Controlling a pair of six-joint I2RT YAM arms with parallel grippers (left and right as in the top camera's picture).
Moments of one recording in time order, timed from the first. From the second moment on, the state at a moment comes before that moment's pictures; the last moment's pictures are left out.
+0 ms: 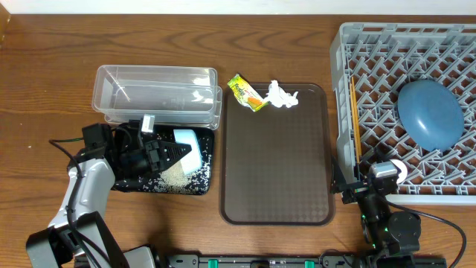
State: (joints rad) left arm 0.35 1.45 0.69 -0.69 1.33 0.16; right arm 0.11 0.01 0.01 -0.06 -0.11 0.03
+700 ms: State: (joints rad) left arm 0.36 1.46 0.66 -0.63 1.47 0.34; right arm 0.11 0.01 0.01 -0.06 -0.11 0.03
